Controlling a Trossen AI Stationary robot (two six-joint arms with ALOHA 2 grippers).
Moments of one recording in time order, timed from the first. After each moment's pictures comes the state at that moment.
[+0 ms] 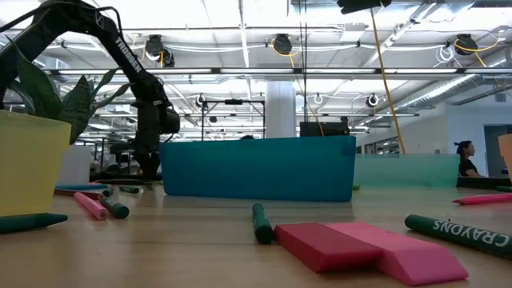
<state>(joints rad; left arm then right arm) 1.16 2.08 1.41 -0.92 0.11 -1.18 -0.27 0.99 1.26 -0.69 0.29 -0.09</state>
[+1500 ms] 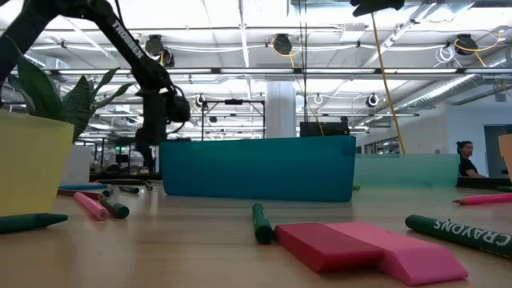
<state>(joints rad) 1.03 1.93 1.33 -0.86 0.05 -1.15 -0.17 0.97 1.26 -0.84 0.29 0.09</state>
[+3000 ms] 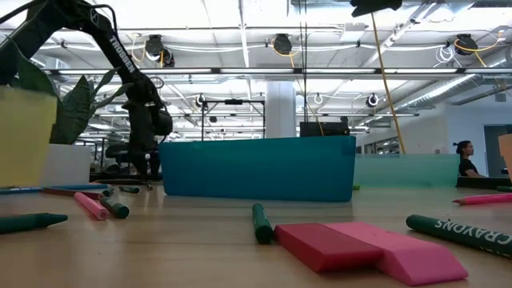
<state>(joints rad) 1.18 2.01 1.33 -0.90 0.31 -1.19 -0.13 0.98 1.26 -0.85 0.28 0.07</state>
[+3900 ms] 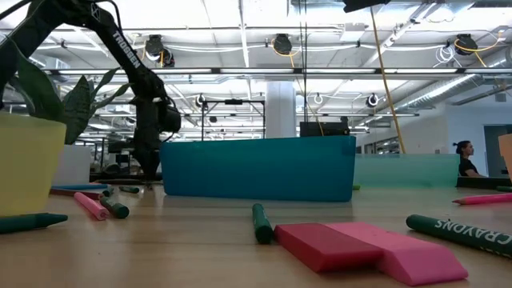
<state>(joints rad) 1.10 1.99 1.33 -0.90 0.17 -1.25 -0.18 0.99 1.26 -0.77 0.29 -0.12</state>
